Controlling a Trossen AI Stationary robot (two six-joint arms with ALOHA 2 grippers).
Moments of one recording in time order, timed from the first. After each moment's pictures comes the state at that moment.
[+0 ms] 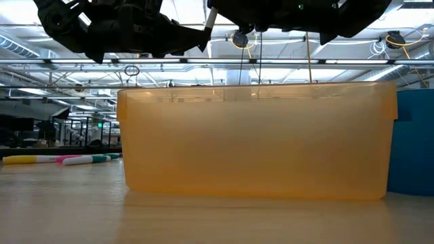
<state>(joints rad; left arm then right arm) 0.05 1.46 0.57 0.83 0.30 0.39 0.04 1.54 0.78 0.79 -0.21 -0.29</state>
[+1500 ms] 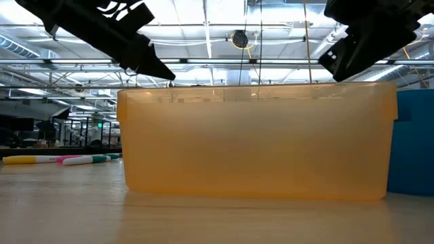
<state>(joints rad) -0.06 1.19 0.57 0.20 -0.59 0.12 0.26 1.07 0.65 -0.33 -0.07 0.20</state>
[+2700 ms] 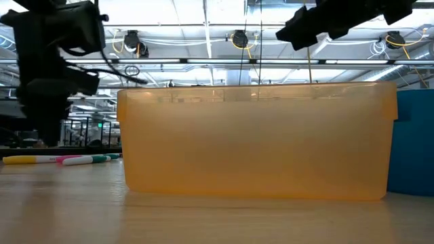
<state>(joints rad) -0.11 1.15 0.57 -0.87 -0.14 -0.89 0.18 1.14 0.65 0.10 -0.08 -0.13</state>
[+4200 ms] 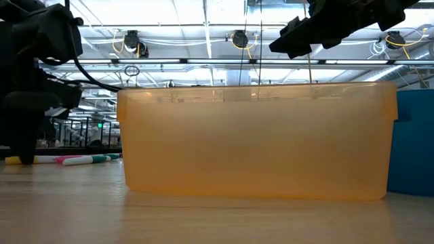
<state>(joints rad) -0.25 1.15 0.42 -0.73 -0.11 -1.12 0.16 1.21 0.65 0.14 -0.08 -0.12</state>
